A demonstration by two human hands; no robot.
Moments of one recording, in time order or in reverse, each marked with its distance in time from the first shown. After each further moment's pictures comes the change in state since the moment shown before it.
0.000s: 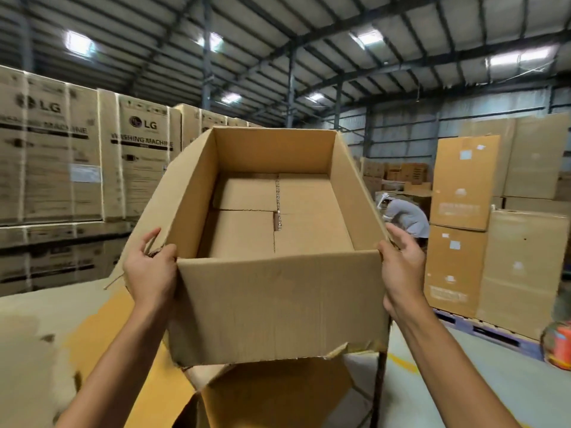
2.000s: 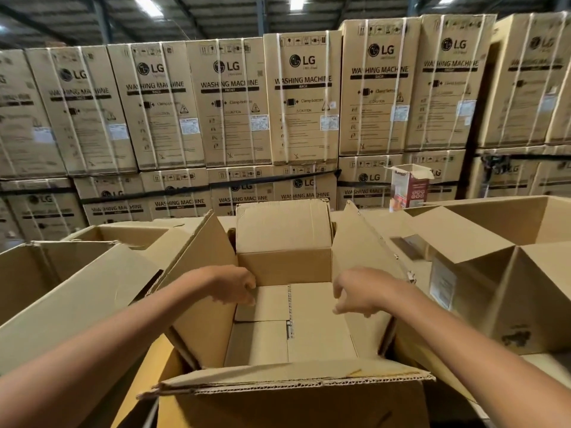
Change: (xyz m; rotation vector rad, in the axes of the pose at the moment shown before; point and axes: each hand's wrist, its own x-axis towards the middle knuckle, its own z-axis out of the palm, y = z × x) left_hand 0.060 -0.179 0.137 1.826 -0.901 -0.423; right_hand 0.178 0.284 0.157 -1.155 -1.753 -0.462
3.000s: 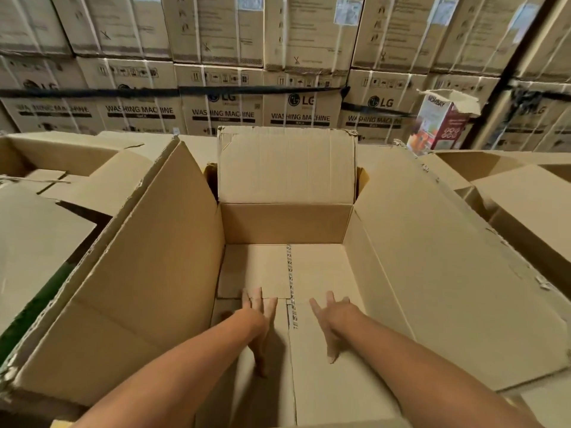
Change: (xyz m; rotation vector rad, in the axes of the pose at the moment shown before) left_hand 0.258 -0.027 0.200 0.119 -0.421 -0.002; right_hand 0.272 -0.002 0.215 -0.229 -0.626 0.170
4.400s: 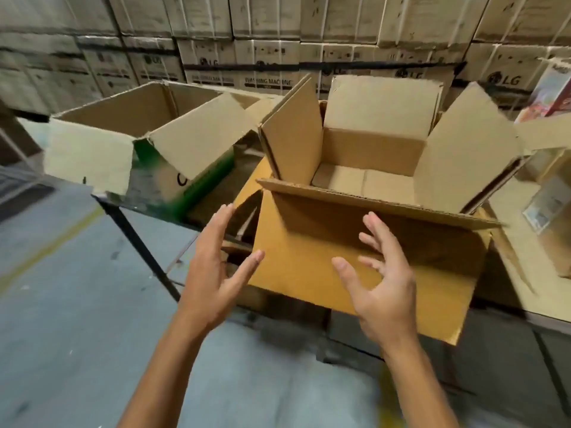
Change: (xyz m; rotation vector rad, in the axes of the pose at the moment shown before) left_hand -0.461 0.089 0.262 -0.981 1.424 -0.112; right_hand -0.405 -0.083 0.226 1.301 1.163 -0.806
